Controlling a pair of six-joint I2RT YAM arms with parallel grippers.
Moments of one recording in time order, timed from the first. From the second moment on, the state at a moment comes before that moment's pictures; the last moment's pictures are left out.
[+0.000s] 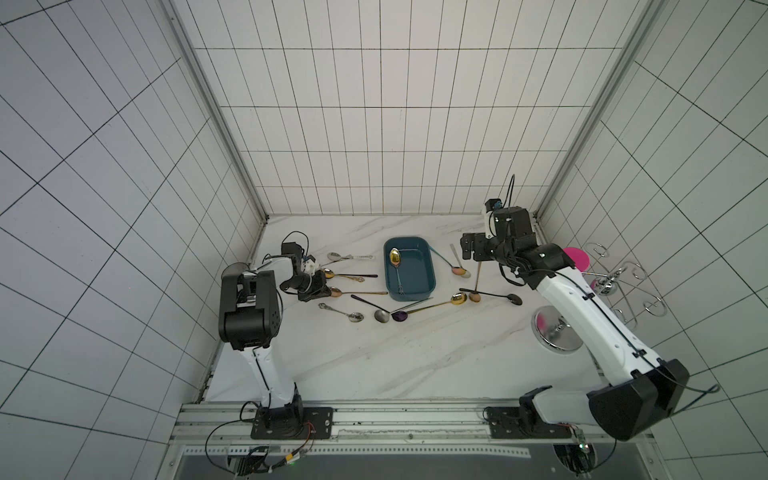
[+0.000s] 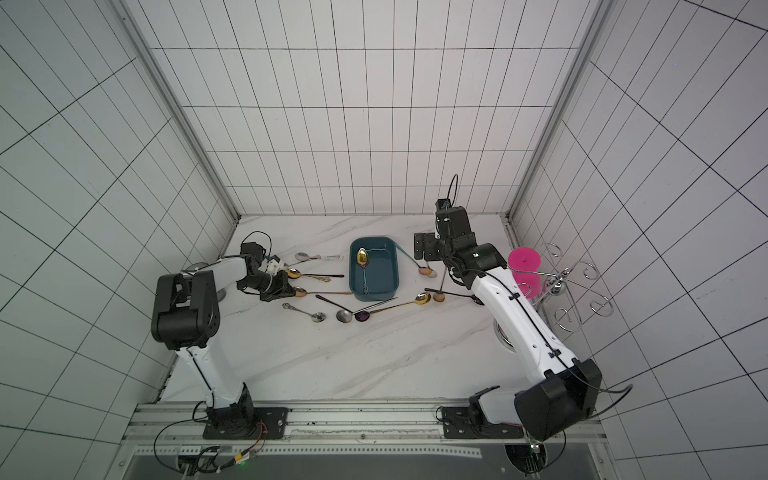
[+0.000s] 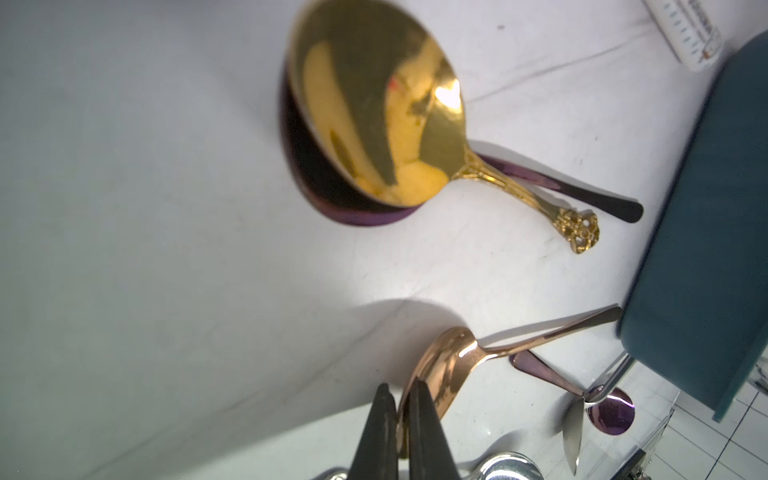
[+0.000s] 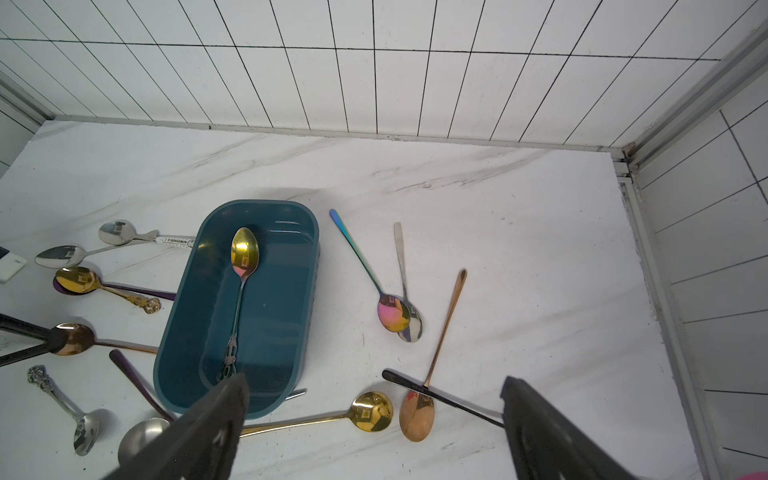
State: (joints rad) left arm 0.11 1.92 1.19 -0.67 0.54 -0.19; right arm 0.48 1.35 1.39 -0.70 0.17 0.18
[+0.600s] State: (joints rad) left arm 0.08 1.69 1.24 -0.72 0.45 -0.12; right arm 0.49 1.40 1.40 -0.70 -0.10 0.06
